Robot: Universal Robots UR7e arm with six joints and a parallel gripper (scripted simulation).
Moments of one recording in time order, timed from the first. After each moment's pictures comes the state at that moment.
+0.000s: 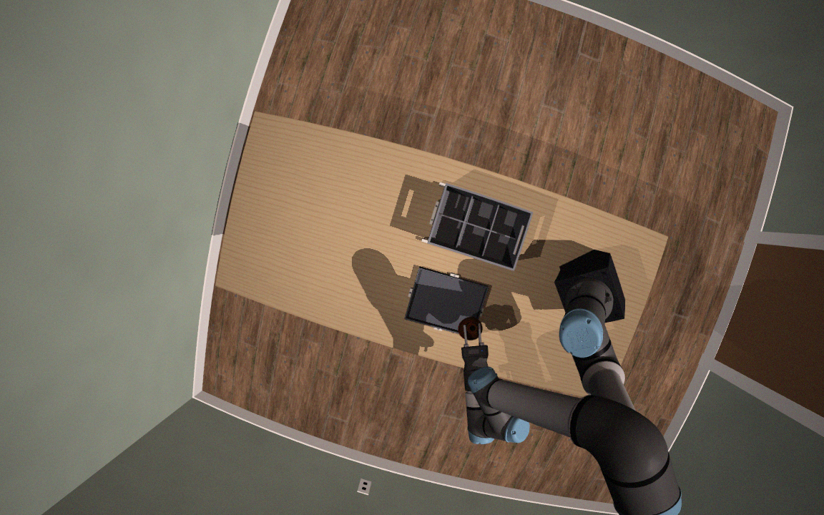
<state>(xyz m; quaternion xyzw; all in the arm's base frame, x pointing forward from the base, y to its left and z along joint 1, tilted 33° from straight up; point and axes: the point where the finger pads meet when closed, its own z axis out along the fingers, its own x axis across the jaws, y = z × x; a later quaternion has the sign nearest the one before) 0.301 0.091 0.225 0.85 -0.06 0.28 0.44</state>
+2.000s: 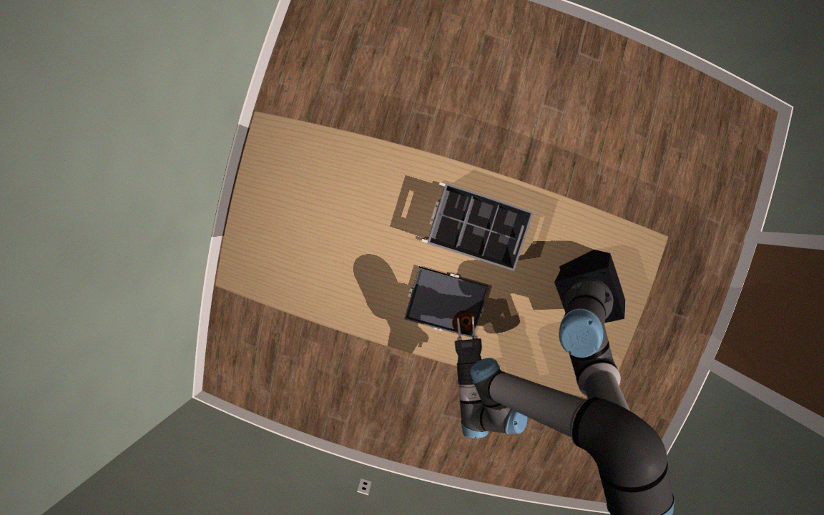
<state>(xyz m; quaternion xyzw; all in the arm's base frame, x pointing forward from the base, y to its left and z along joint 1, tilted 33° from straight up) 0.322 0.072 0.230 0.85 -0.06 0.28 0.44</state>
